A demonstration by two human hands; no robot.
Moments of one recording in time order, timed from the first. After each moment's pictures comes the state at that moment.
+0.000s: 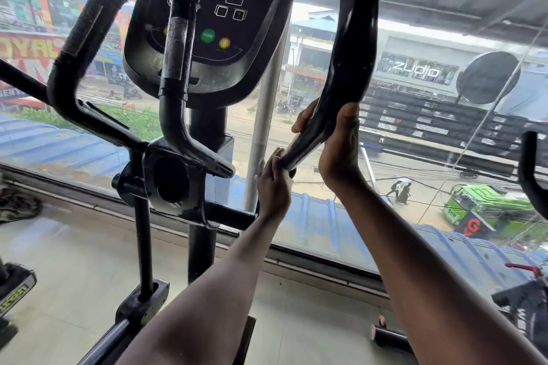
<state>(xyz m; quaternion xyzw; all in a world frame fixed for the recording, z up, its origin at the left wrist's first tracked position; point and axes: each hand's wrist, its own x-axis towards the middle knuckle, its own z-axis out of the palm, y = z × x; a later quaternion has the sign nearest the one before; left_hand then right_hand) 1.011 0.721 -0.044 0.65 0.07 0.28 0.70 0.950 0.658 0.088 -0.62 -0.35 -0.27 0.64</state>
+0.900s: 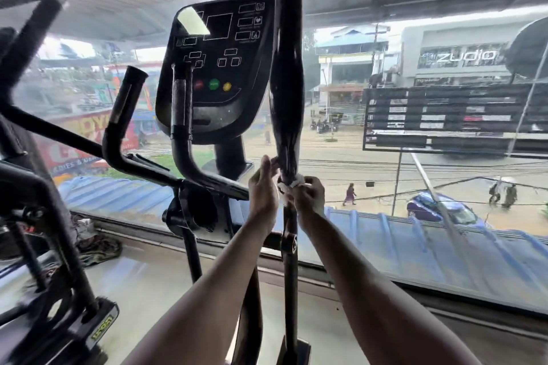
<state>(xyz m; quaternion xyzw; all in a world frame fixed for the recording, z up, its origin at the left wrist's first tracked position) 0.956 0.729 0.012 0.59 0.04 0.27 0.76 1.005 0.669 -0.022 -0.64 0.00 -0.07 0.76</state>
